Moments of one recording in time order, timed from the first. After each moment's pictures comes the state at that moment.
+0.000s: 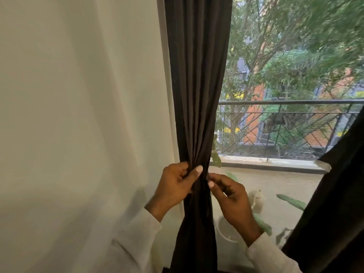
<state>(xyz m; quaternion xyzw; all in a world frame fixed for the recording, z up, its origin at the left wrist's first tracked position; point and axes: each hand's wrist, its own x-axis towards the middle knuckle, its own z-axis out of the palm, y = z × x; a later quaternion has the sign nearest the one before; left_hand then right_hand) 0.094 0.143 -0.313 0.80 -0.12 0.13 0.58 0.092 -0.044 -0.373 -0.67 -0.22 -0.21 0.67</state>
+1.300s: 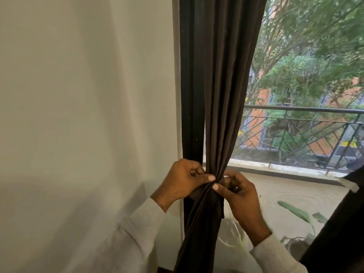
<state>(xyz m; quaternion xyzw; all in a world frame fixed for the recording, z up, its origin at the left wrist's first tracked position) 0.116 0.143 -0.298 0.84 -0.15 0.09 0.52 0.114 -0.054 -0.364 -0.65 -0.16 -0.16 0.73</state>
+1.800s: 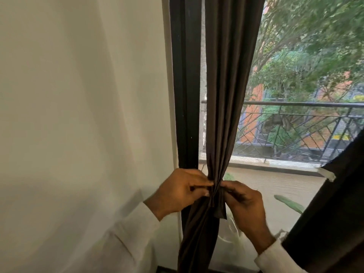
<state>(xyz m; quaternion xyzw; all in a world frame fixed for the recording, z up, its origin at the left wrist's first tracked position) 0.113 0.151 -0.318 0.82 -0.37 0.18 0.38 0.097 -0.073 -0.378 -0.72 -0.18 -0.27 0.62</state>
